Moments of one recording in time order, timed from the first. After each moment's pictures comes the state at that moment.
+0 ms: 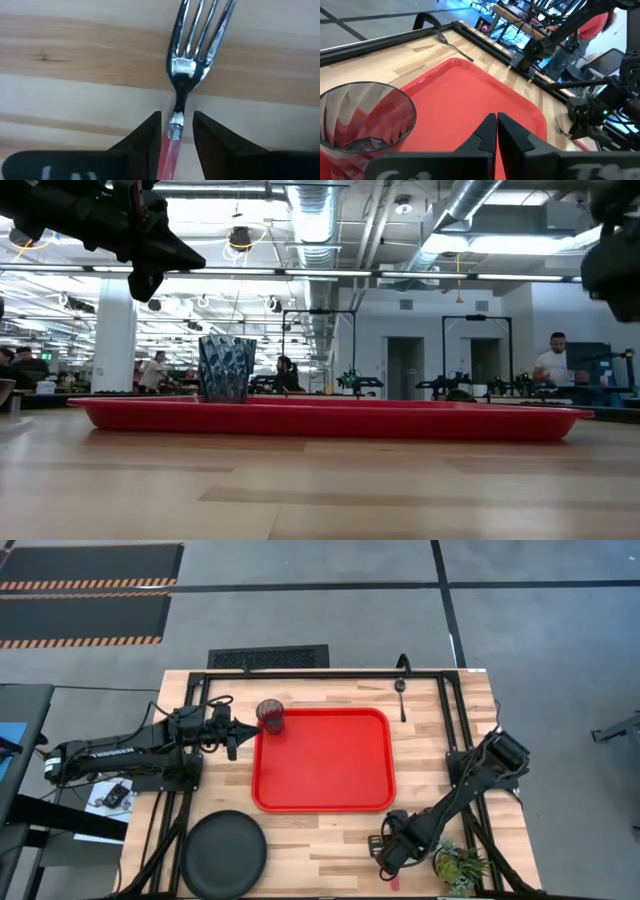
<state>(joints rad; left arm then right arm) 0.27 0.53 0.37 -0.08 0.06 -0.49 0.72 1.84 1.13 -0.69 -0.06 2.22</state>
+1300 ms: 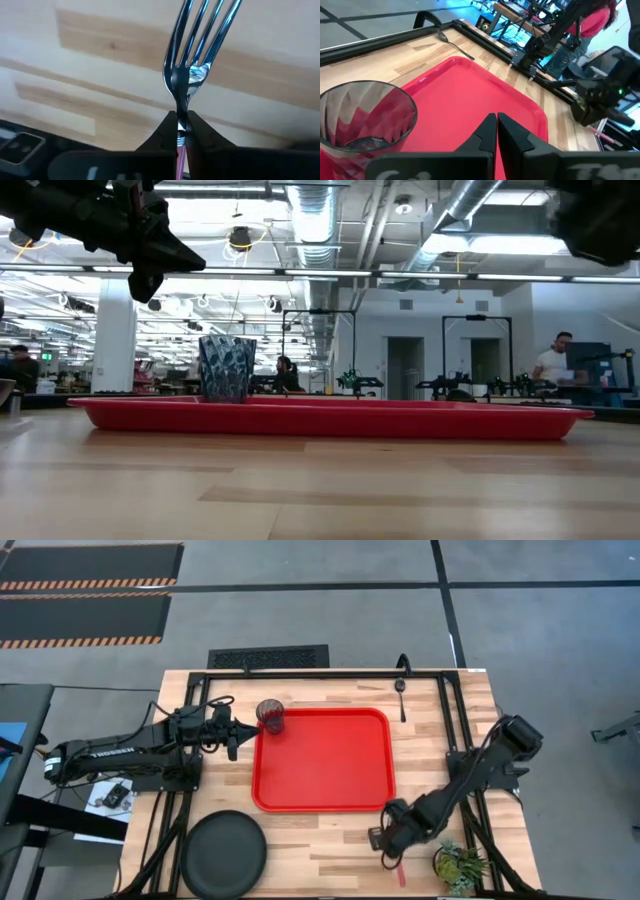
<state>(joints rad) 0.27 0.54 0.37 -0.08 0.06 -0.48 0.65 1.66 1.14 -0.78 -0.05 2.04</state>
